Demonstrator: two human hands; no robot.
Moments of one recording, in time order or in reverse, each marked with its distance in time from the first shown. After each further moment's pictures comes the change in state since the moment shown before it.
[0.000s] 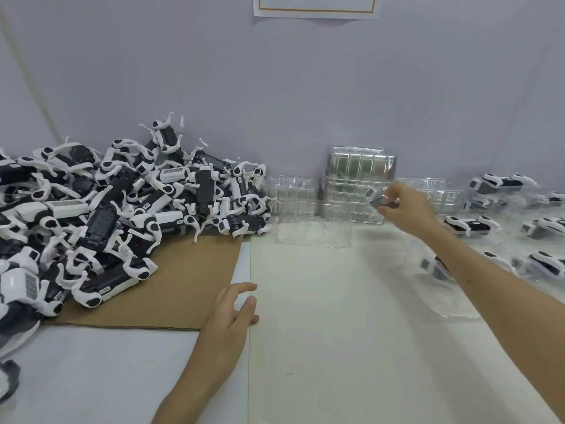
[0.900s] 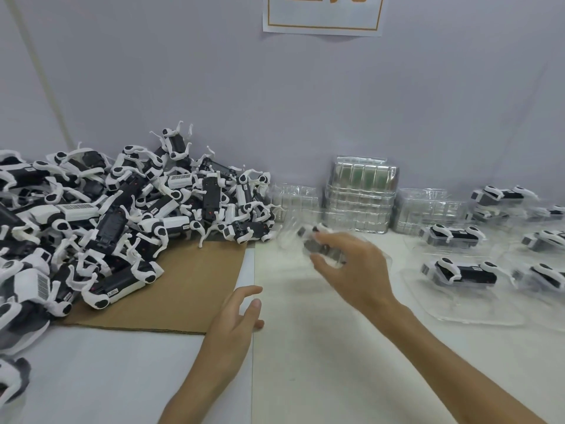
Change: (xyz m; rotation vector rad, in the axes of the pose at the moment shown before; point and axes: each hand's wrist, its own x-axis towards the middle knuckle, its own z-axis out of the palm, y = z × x) left_hand -0.003 0.011 -0.001 -0.013 -0.014 -0.026; right_hand -0.141 -0.104 0.039 0.156 0.189 -0.454
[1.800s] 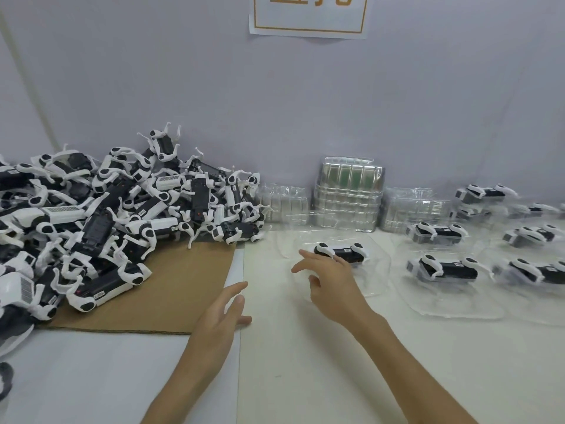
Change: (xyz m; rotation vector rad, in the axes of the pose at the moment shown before) left_hand 0.002 0.003 -0.002 -0.076 -0.011 -0.033; right_hand -0.021 0.017 0.018 -0.056 -0.508 0.198
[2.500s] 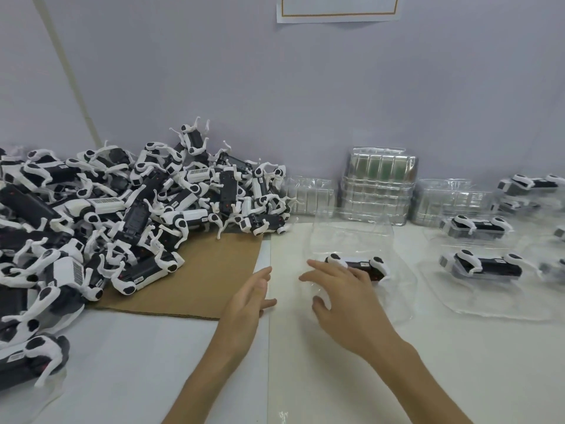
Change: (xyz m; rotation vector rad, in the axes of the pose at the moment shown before) left_hand 0.001 -0.002 -0.004 -0.054 0.012 0.023; right_hand -0.038 -0.041 0.007 -0.075 -0.024 -0.065
